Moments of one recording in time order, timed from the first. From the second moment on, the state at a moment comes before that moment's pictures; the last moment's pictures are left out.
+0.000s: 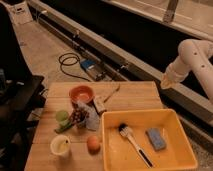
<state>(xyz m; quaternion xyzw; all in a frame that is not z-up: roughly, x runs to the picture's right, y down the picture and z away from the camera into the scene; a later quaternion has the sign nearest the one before) 0.335 -0.007 0.768 -0.26 -0.10 -0.09 0.96</state>
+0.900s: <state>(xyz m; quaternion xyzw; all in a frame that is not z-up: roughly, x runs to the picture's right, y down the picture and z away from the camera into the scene) 0.335 -0.007 0.769 -0.26 -0.10 -0.09 0.96</state>
